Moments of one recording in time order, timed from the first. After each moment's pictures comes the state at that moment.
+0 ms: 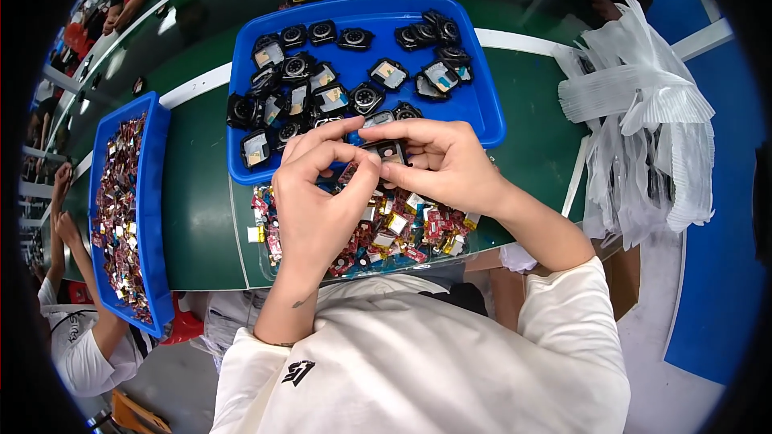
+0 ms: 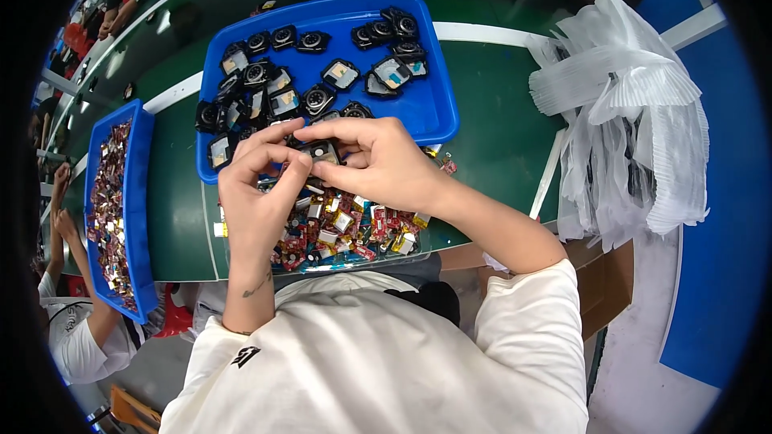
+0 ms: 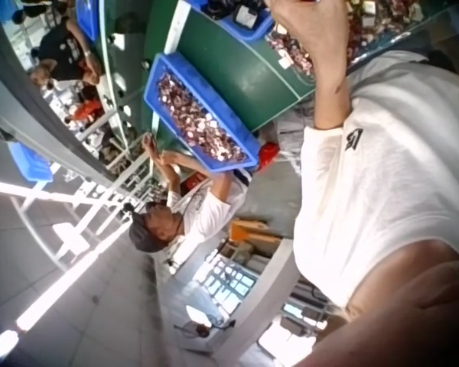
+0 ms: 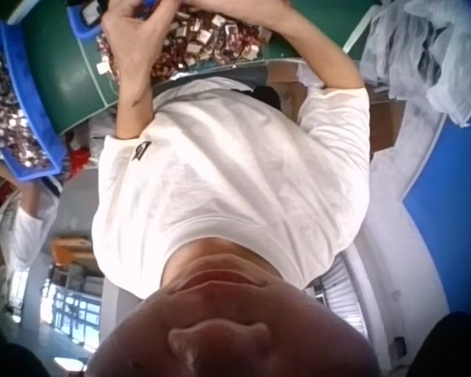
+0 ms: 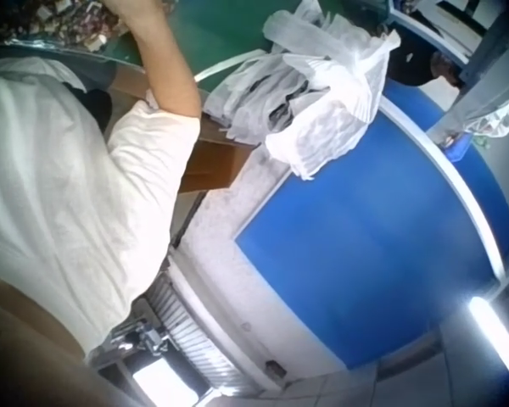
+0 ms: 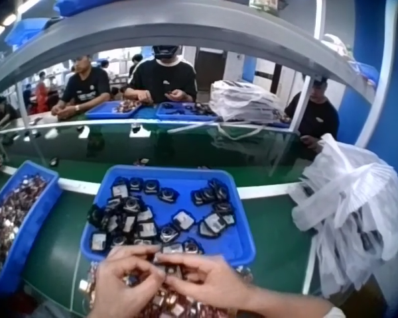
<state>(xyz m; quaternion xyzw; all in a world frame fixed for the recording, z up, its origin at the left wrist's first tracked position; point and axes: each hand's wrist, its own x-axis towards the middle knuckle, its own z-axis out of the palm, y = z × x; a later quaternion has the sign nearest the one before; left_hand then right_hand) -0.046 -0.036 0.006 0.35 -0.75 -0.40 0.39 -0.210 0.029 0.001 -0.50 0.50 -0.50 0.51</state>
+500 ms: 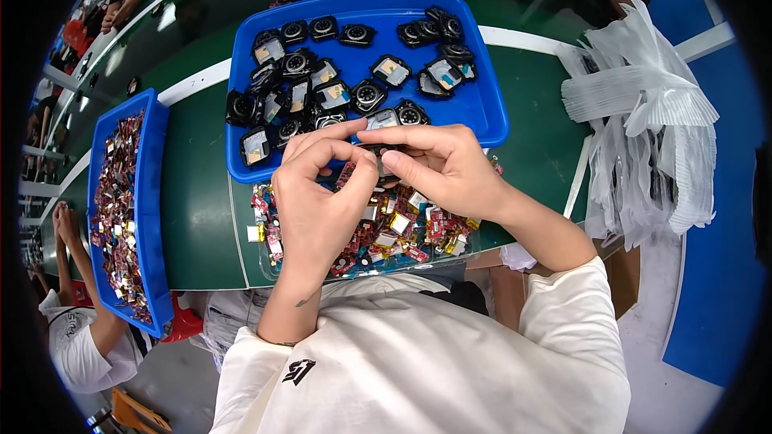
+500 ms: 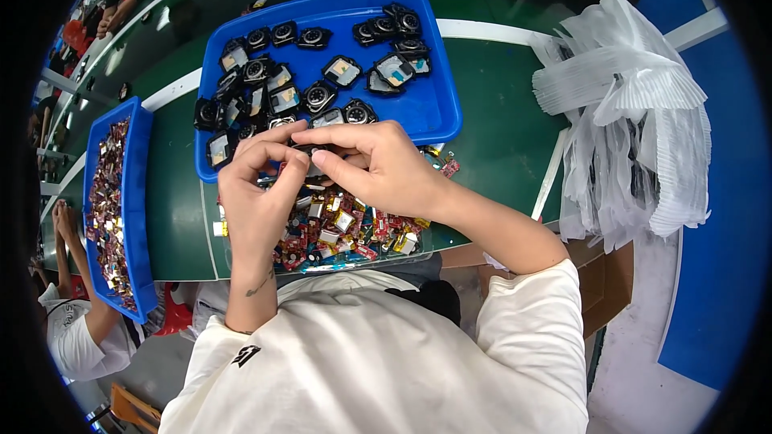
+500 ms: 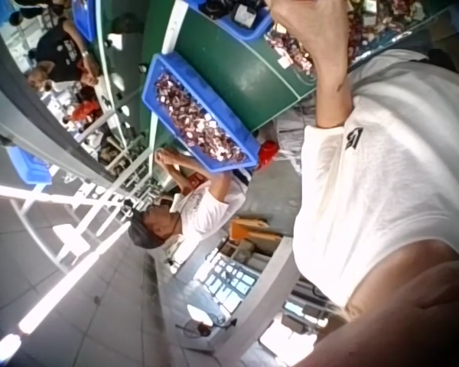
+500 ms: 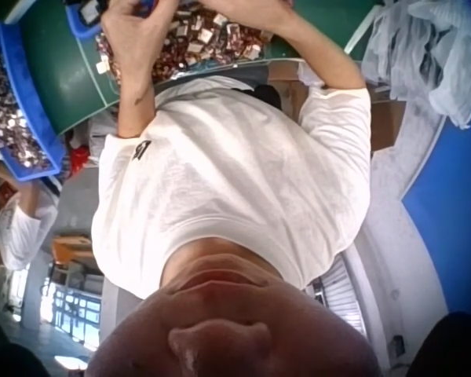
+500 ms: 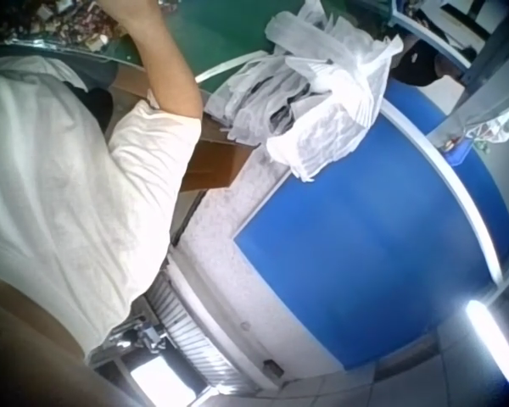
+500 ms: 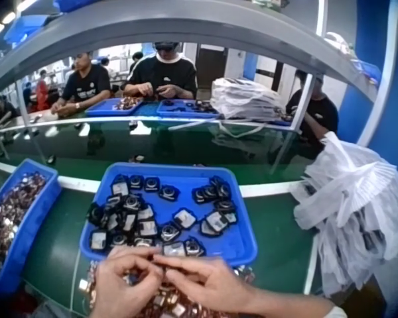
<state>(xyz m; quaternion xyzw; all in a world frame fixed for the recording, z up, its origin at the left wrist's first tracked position) -0.046 -0.037 0.001 0.36 -0.75 -0.40 0.39 -0.206 0.029 -0.006 -0.54 0.48 -0.52 0.45</state>
